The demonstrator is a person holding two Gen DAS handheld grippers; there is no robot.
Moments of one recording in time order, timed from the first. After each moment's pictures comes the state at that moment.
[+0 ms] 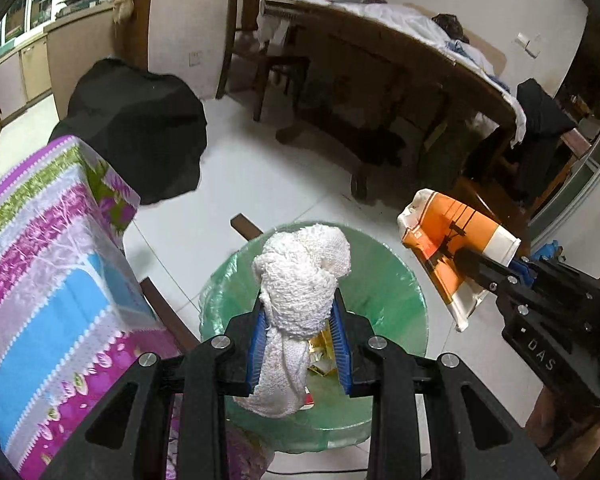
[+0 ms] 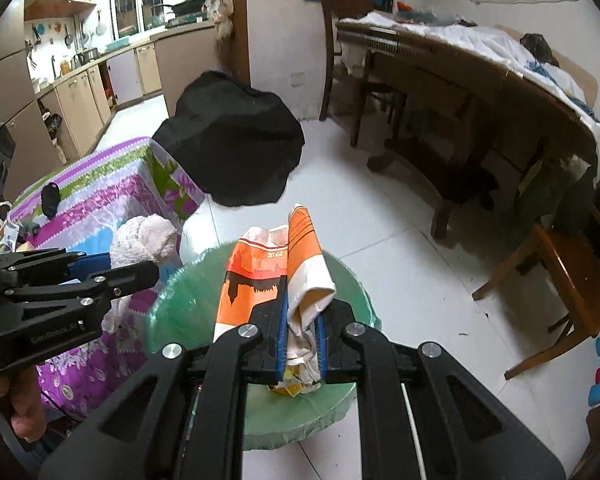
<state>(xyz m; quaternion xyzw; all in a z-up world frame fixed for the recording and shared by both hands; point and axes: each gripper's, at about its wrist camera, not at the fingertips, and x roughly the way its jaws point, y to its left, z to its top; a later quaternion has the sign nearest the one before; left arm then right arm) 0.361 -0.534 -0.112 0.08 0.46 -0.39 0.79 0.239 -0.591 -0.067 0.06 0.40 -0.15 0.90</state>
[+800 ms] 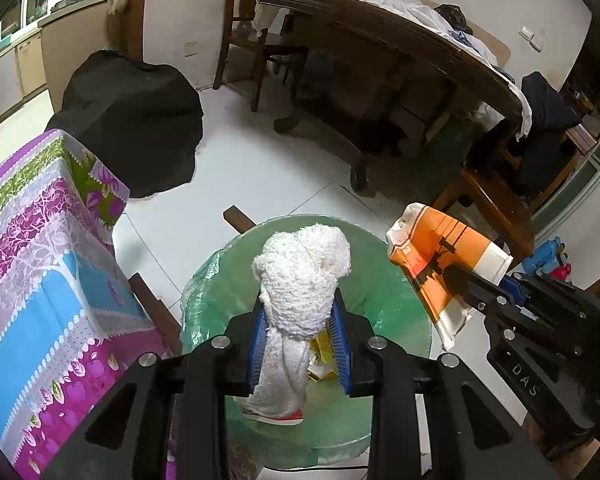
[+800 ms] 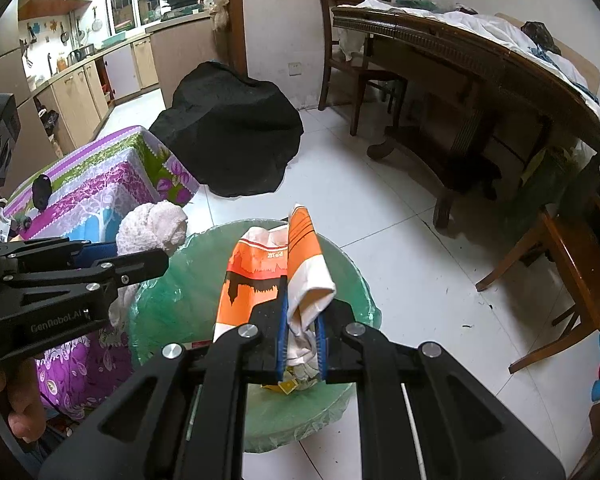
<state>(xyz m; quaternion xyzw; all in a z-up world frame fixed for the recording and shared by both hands) 0.368 -0.559 -0.134 0.09 0.47 -0.39 0.79 0.241 -0.610 -0.084 0.07 0.41 -0.14 0.90</state>
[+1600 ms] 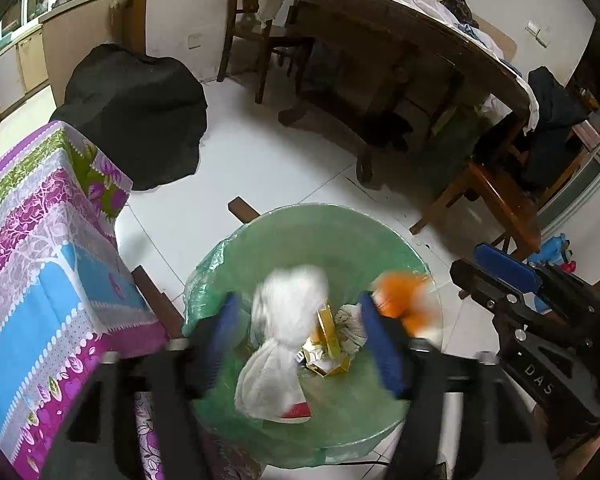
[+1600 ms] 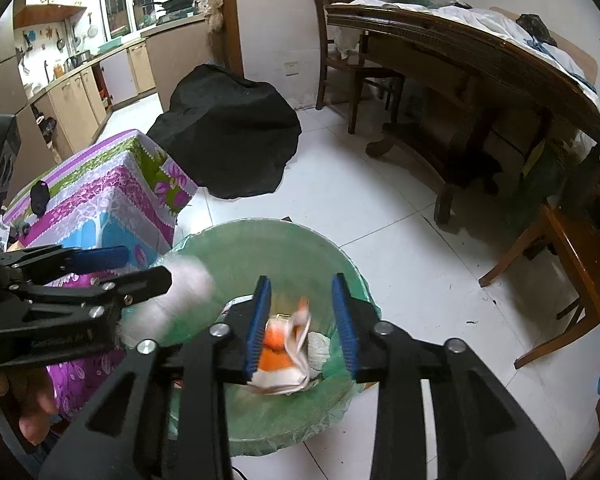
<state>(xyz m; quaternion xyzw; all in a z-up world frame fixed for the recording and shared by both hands) 0.371 -0.559 -0.145 0.09 0.48 -0.37 0.79 0.240 -0.618 -0.091 0.08 0.41 -0.15 0.90</state>
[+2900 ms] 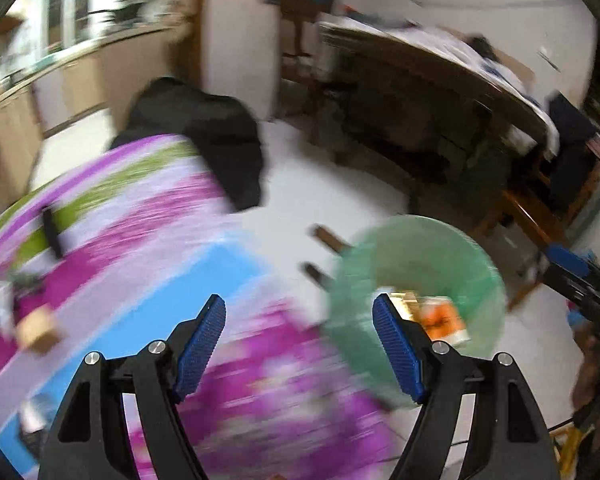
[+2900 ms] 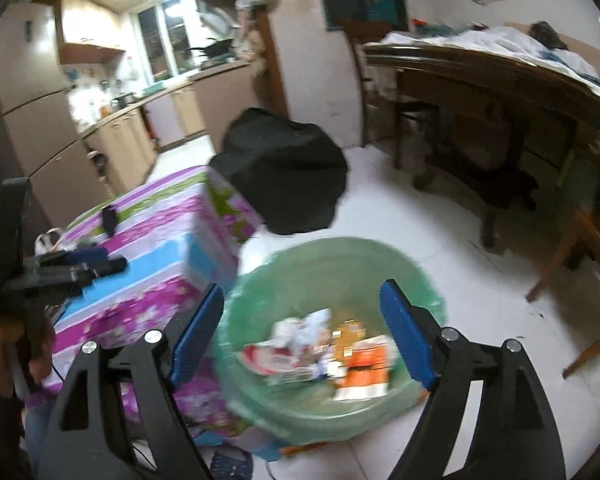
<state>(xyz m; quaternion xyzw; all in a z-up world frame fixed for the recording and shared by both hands) 0.381 -0.361 -0.111 0.08 0.41 -0.30 0.86 0.192 -0.560 -0.070 0.12 0.32 -0.06 0.94</state>
